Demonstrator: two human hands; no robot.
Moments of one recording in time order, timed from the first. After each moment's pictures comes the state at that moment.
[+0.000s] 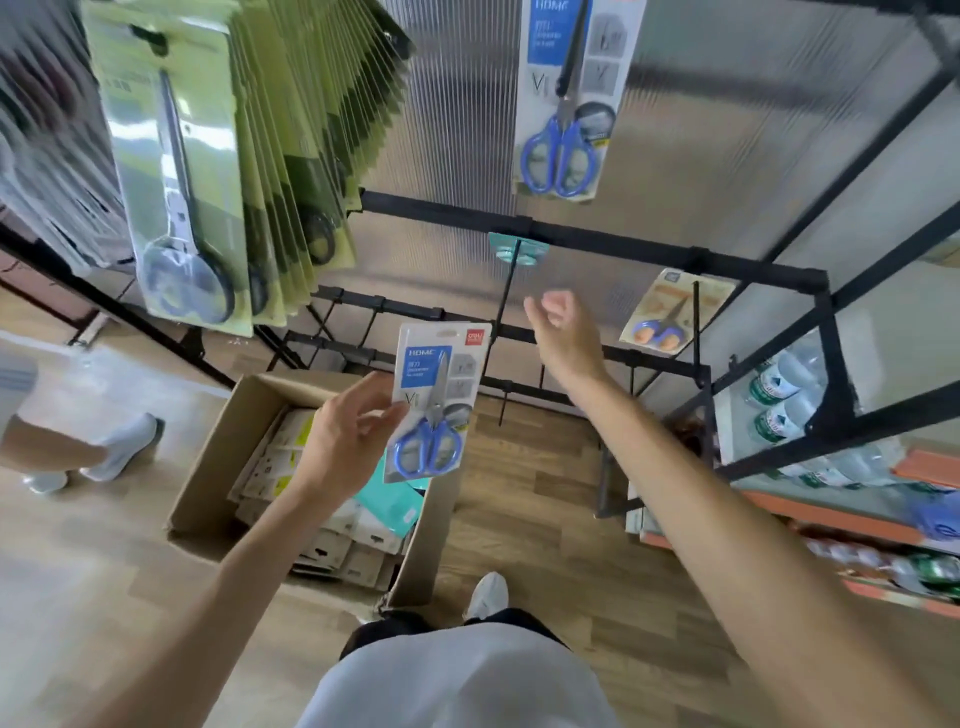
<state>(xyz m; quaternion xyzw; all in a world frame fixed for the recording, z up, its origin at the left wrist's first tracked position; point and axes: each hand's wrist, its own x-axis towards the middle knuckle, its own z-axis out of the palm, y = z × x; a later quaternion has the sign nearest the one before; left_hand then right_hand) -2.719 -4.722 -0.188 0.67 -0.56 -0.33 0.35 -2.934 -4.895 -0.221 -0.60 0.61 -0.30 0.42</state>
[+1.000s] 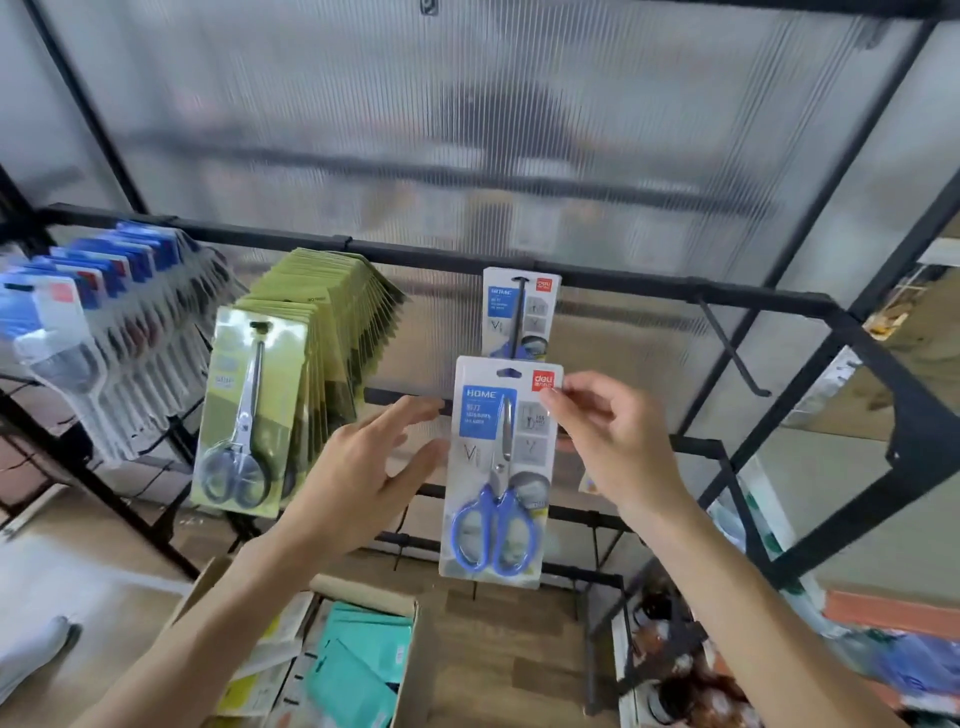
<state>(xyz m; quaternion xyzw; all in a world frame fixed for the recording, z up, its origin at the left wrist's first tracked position) -2.729 -4.774 -0.021 0.55 -0.74 -0.13 0.36 -2.975 -4.830 -0.001 -0.65 0.45 -0.48 0.38</state>
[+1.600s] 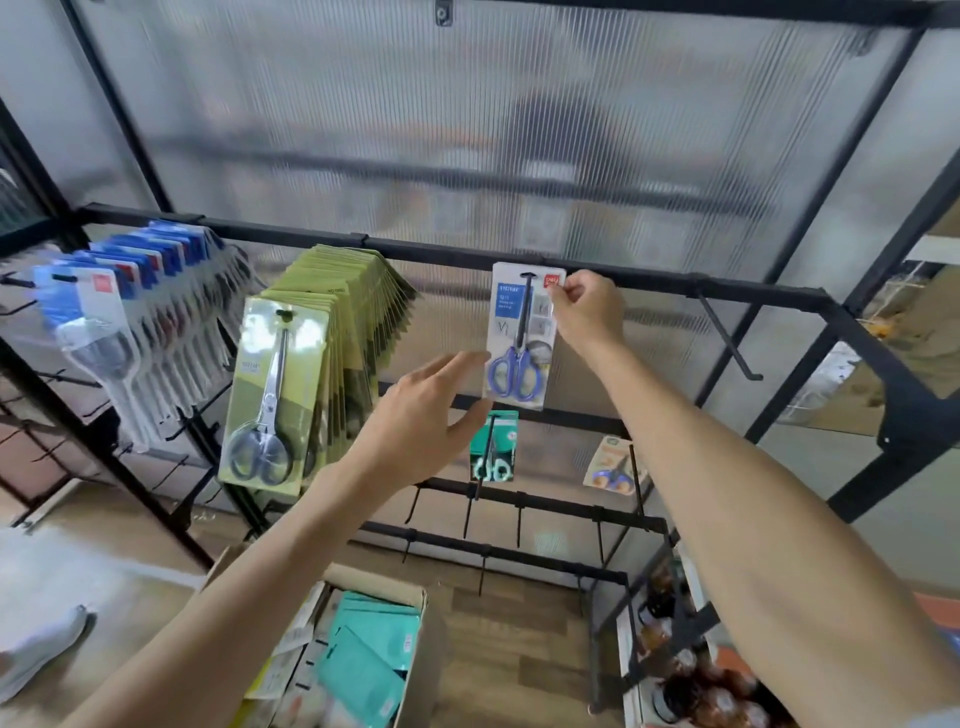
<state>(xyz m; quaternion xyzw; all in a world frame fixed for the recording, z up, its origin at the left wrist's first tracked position) -2.760 -4.800 -0.001 0.55 -0.77 -0.05 0.31 -2.941 -4.985 0.007 -0.65 0.60 -0.44 0.15</state>
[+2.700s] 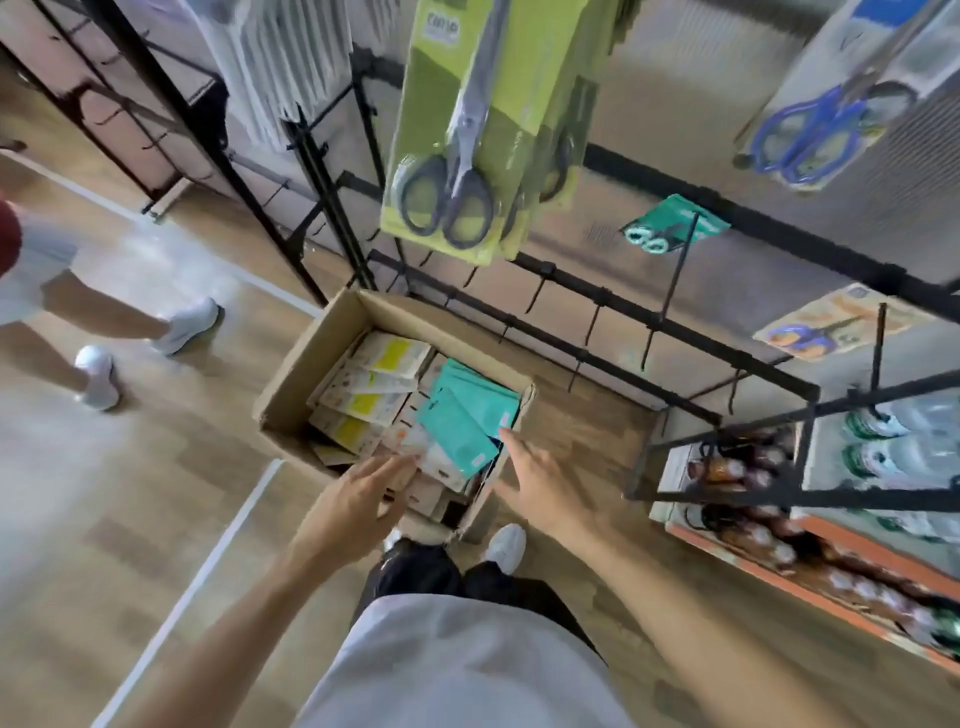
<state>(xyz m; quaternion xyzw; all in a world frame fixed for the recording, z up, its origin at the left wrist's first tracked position) -2.621 -4.563 -0.278 0.75 -0.58 -0.29 0.09 -2.837 -4.704 -0.288 -0.82 0.42 0.10 0.38</state>
